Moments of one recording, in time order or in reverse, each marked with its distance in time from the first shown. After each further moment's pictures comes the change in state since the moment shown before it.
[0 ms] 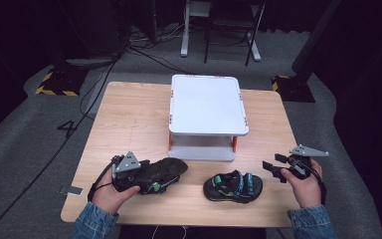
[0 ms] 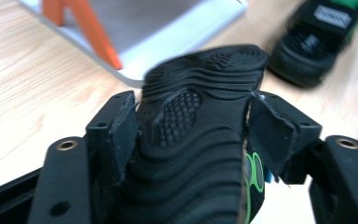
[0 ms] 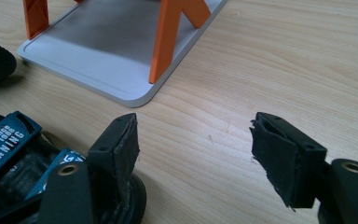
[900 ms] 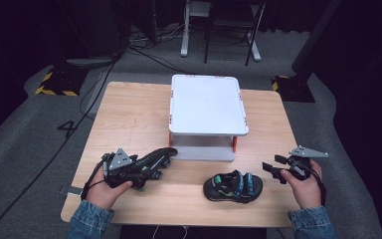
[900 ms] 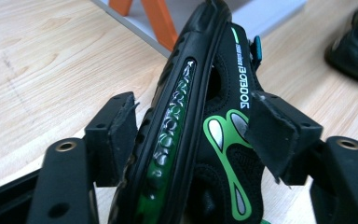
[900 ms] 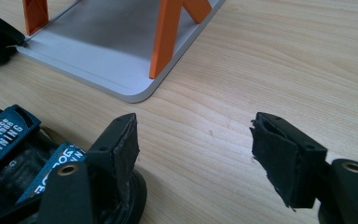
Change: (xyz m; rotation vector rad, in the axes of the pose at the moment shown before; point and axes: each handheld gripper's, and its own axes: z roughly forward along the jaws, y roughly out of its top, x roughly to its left) left arm 0.018 -0.010 -0.006 0.021 0.131 0.032; right arm 0.000 -0.003 0.001 0.009 0.004 0.002
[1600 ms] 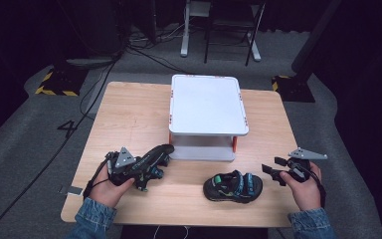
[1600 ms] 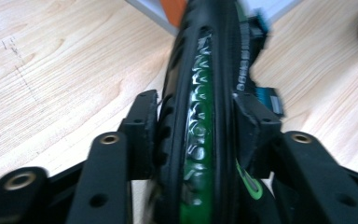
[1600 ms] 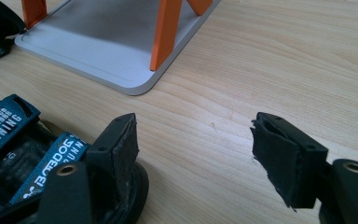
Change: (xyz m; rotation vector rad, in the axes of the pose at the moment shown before) left arm -0.003 0.006 0.005 0.067 0.056 0.007; right arm 0.001 -0.005 0.000 0.013 -0.003 0.001
